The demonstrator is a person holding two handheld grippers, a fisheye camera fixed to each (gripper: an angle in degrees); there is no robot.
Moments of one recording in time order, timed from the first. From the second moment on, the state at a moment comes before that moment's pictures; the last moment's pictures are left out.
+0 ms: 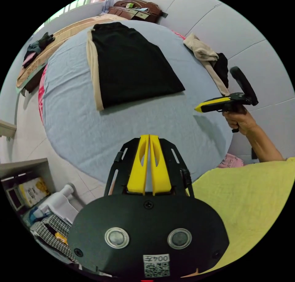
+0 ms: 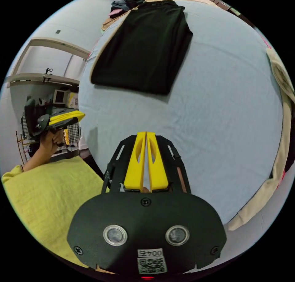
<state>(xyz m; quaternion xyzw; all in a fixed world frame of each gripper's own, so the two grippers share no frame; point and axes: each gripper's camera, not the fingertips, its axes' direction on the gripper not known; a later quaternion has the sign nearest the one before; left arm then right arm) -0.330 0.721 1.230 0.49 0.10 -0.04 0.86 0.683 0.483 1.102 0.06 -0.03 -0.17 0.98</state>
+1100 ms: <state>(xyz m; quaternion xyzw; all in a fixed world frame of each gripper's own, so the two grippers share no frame) -0.241 0.730 1.265 0.51 -0.01 0.00 0.86 0.648 0.564 1.043 0.12 -0.06 -0.18 0.97</state>
